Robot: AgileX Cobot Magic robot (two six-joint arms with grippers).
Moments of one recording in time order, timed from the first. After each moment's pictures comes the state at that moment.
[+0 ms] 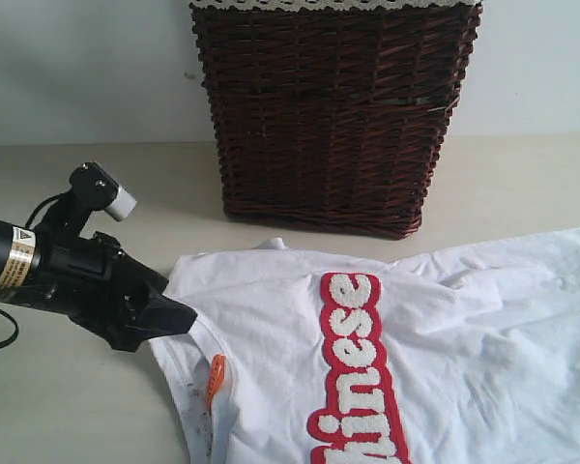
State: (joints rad) left arm -0.26 1.68 -0.72 1.74 -0.62 -1.34; right arm -0.11 0.02 0.00 0.15 0.09 -0.30
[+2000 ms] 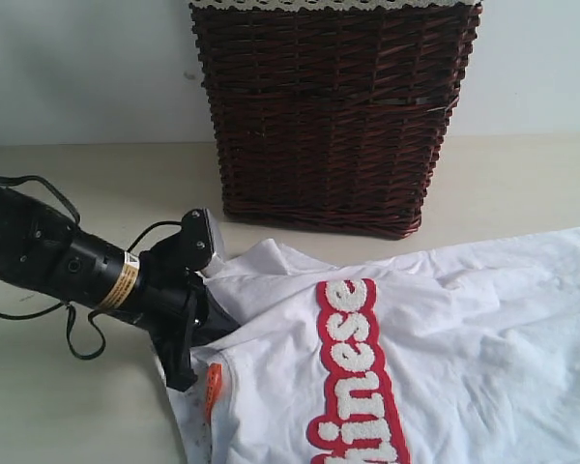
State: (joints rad) left arm -0.37 2.05 -0.93 1.73 -0.63 -0.94; right arm -0.11 0.02 0.00 0.15 0.09 -0.30
